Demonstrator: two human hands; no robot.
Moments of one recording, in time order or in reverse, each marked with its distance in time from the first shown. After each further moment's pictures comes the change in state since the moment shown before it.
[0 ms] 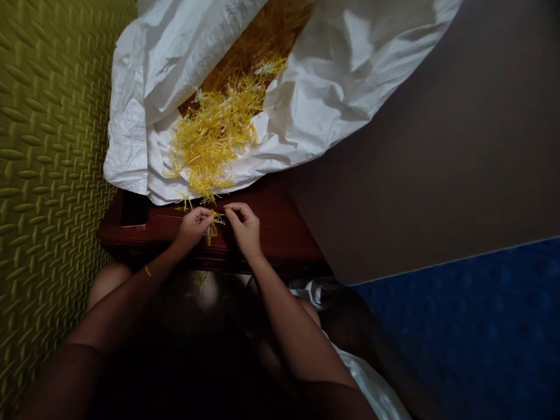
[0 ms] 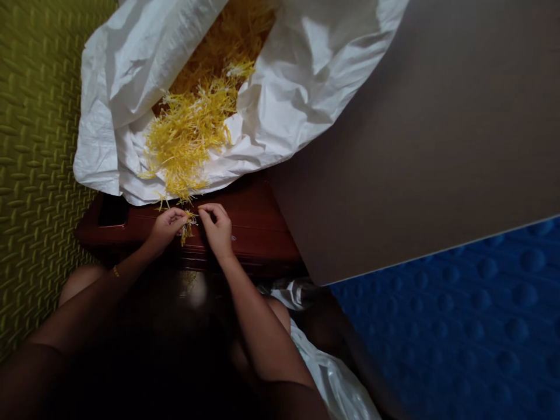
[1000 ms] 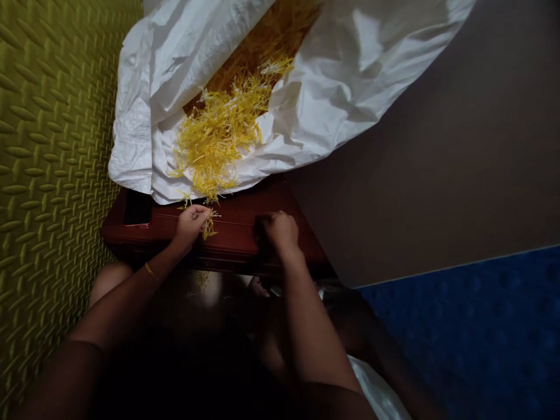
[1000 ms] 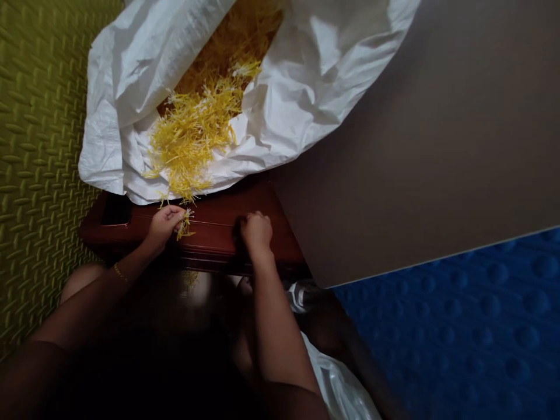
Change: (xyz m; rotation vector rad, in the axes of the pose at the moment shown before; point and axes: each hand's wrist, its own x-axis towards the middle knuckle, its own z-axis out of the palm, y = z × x) left_hand 0.002 0.002 -0.006 -0.049 0.156 -0.079; right_hand 0.022 0.040 -0.072 -0.839 -0.093 0.235
